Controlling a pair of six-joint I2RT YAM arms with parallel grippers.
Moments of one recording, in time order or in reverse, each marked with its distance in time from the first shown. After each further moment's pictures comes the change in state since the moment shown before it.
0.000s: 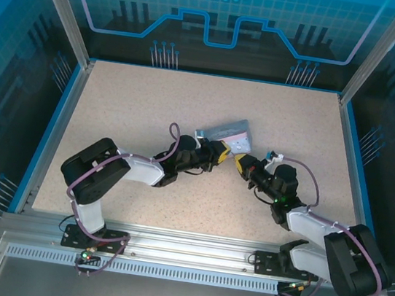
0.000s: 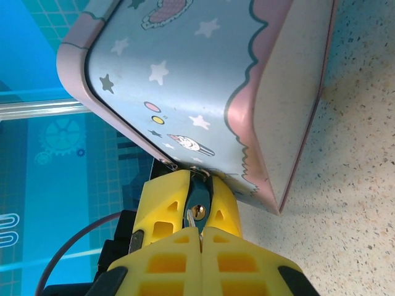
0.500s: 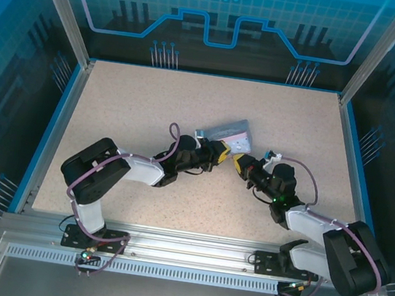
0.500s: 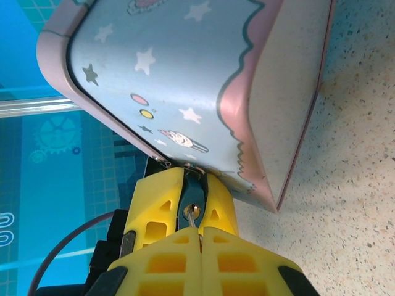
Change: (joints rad) left arm 0.000 0.000 0.000 0.001 0.000 0.000; right arm 0.019 0.023 0.010 0.000 0.004 0.000
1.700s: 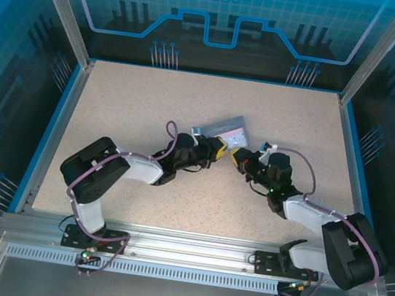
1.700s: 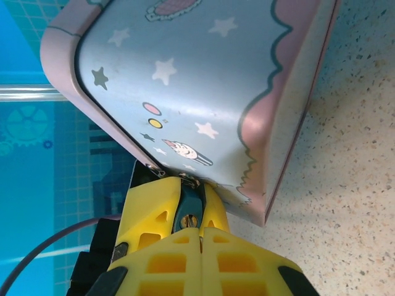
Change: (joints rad) left arm 0.023 0.000 -0.006 0.013 -0.023 0.000; right arm 0.005 0.063 0.134 -0.151 0.003 -0.140
